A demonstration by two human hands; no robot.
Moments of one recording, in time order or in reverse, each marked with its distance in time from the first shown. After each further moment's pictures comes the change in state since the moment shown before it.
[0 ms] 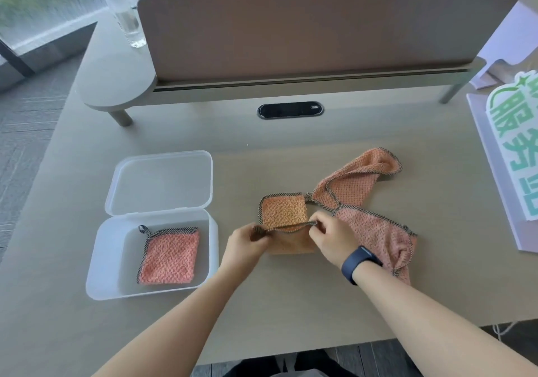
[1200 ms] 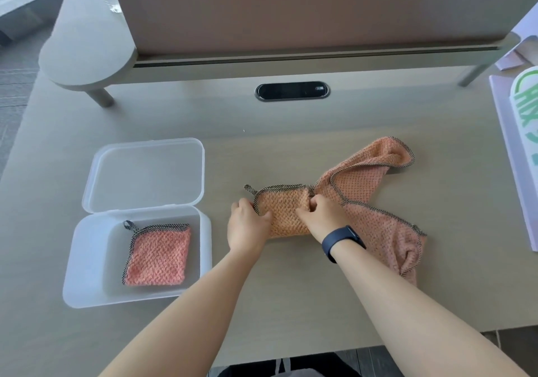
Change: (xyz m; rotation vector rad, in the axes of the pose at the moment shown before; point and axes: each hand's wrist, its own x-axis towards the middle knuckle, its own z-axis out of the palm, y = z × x) left_hand 0.057 0.010 0.030 0.421 0.250 -0.219; right_hand 0.052 -0.007 0.018 -0.131 -0.003 0.311
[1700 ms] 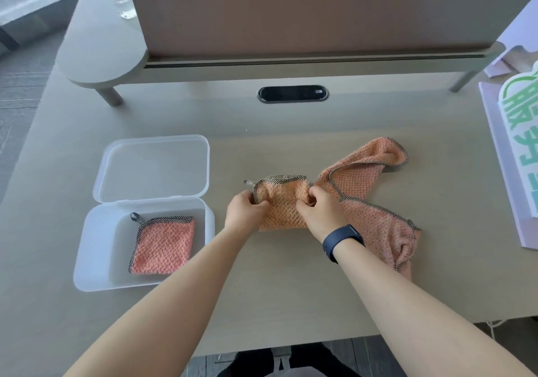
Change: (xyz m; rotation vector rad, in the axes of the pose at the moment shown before) left_hand 0.004 0.000 -0.028 -0.302 -0.179 0.036; right_hand -0.025 -0.012 -0.009 0.250 0.090 -0.161
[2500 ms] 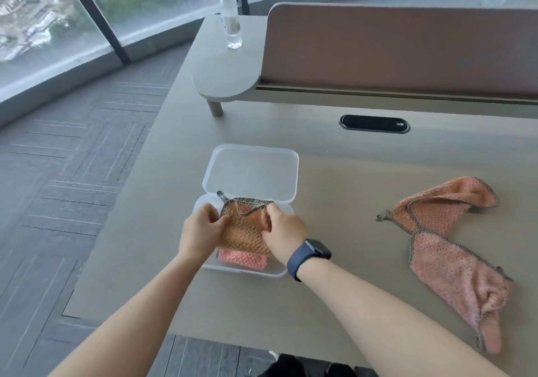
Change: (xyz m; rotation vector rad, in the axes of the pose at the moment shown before) left_hand -0.043 -0.114 -0.210 0.177 0.435 0.009; right_hand -0.059 -0.163 0.144 -0.352 -0.280 -0.410
